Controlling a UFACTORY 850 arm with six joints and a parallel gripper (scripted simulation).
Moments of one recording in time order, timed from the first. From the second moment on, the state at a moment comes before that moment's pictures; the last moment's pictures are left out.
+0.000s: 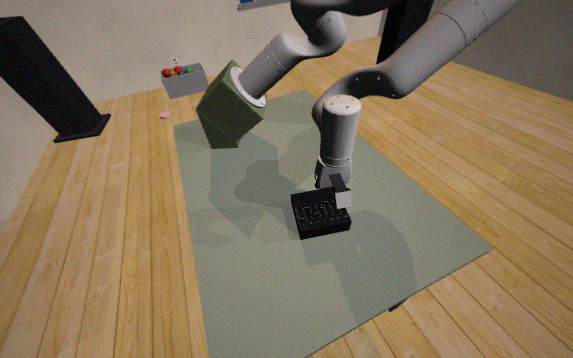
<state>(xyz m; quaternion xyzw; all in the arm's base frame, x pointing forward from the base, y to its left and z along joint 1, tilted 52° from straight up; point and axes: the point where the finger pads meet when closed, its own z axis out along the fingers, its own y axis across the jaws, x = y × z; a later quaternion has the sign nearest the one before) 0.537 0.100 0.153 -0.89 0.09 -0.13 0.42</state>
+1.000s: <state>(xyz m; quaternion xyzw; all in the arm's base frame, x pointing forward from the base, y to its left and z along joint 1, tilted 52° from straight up) 0.546 0.097 0.154 -0.89 0.09 -0.13 0.42</state>
